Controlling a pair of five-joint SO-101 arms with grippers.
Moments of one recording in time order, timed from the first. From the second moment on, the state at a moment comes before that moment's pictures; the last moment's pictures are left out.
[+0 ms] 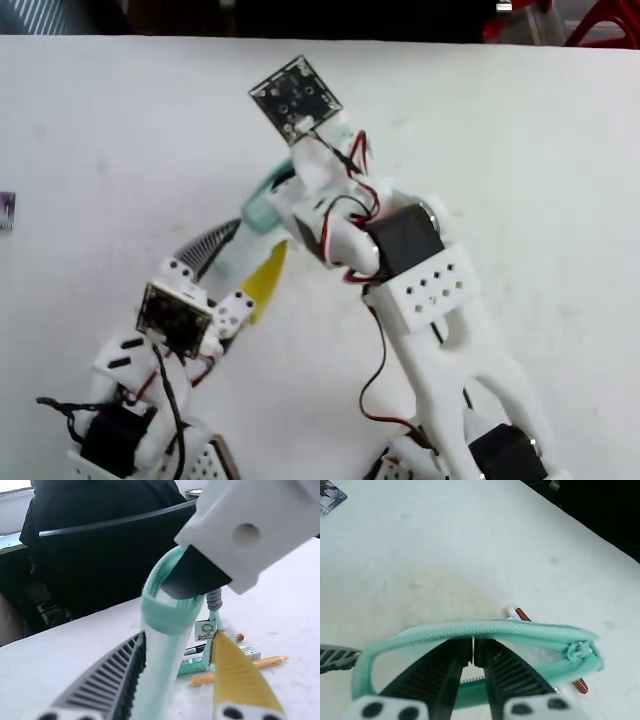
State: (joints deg) left arm 18.4 -104.6 78.2 43.2 -7.6; right arm -33.4 -22.8 3.3 69.6 12.4
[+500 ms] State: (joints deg) left arm 8.6 -103.7 82.1 38.7 -8.0; right arm -33.7 -22.8 3.3 69.6 12.3
